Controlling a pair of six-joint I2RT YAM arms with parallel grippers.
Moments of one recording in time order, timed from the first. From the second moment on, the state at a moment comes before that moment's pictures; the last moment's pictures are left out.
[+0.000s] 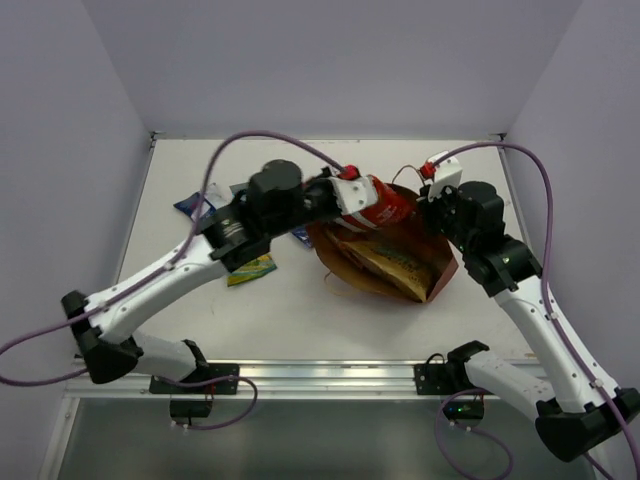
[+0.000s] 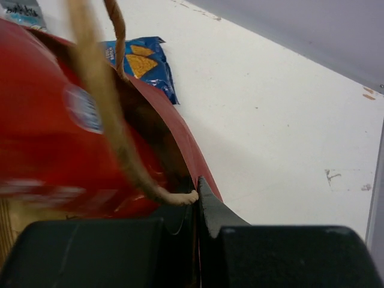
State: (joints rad) left arm -0.94 1.44 1.46 -0.28 0.10 0.58; right arm 0.41 0.94 1.08 -0.52 0.05 -0.13
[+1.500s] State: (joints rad) left arm -0.80 1.22 1.03 0.09 -0.16 0.47; right arm 0.41 0.94 1.11 -0.57 0.08 -0.10
